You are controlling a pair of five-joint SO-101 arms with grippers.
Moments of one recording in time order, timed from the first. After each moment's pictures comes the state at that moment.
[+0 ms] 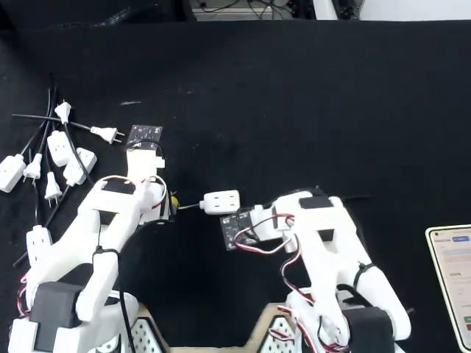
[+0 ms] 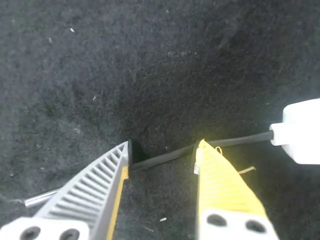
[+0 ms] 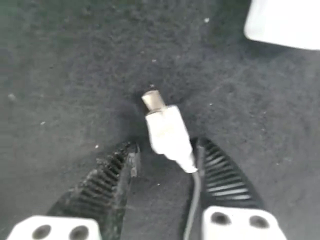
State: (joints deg) left arm 2.2 -16.4 56.8 37.1 0.2; right arm -5.4 -24.6 67.5 44.4 99.1
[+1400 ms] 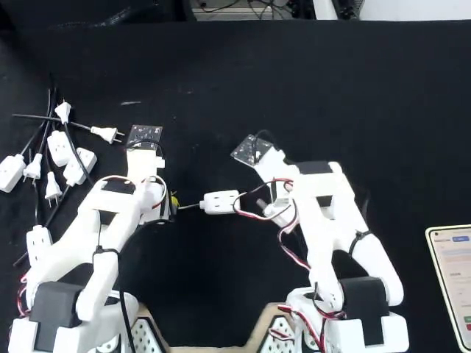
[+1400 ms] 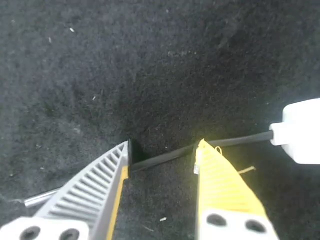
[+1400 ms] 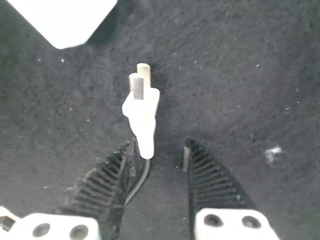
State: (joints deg) left arm 2.2 -16.4 56.8 37.1 0.2; right arm -5.2 -13.2 48.4 59.9 44.1
